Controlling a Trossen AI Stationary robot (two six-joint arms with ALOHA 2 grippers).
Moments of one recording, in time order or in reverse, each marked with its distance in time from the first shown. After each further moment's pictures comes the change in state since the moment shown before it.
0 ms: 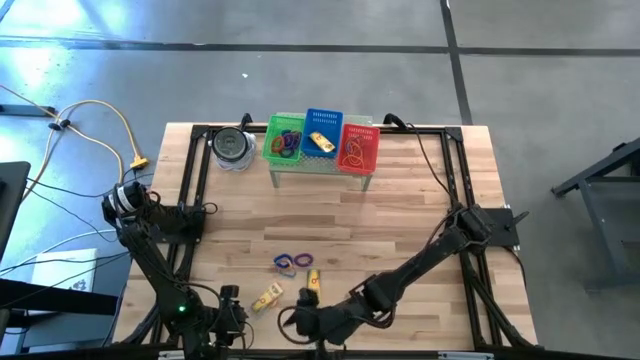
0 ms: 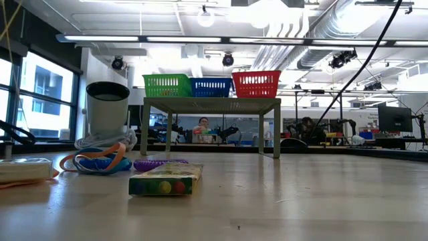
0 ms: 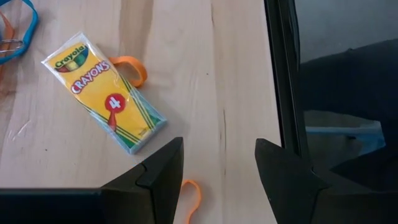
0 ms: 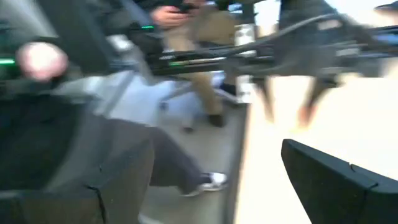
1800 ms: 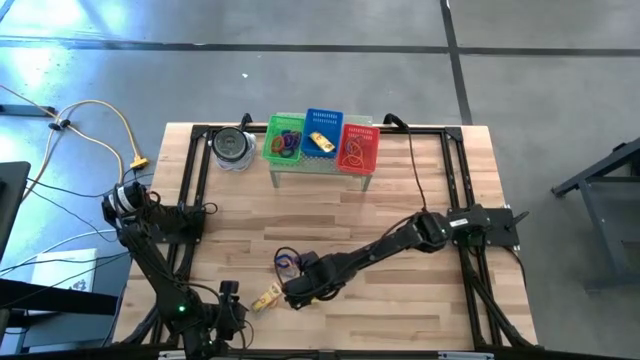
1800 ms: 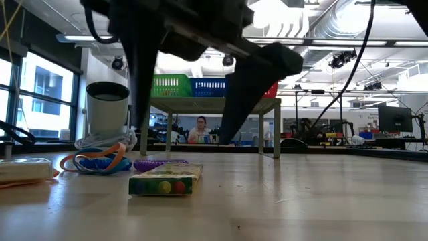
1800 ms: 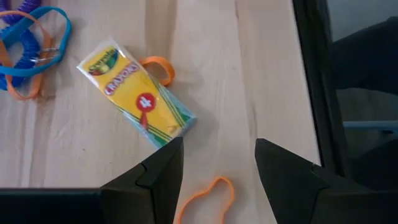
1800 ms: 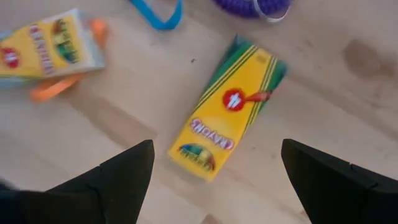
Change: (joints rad) left arm -0.005 0.001 -0.003 -0.069 -0.044 0.040; right arm -0.203 0.319 0.381 -0.997 -0.089 1.004
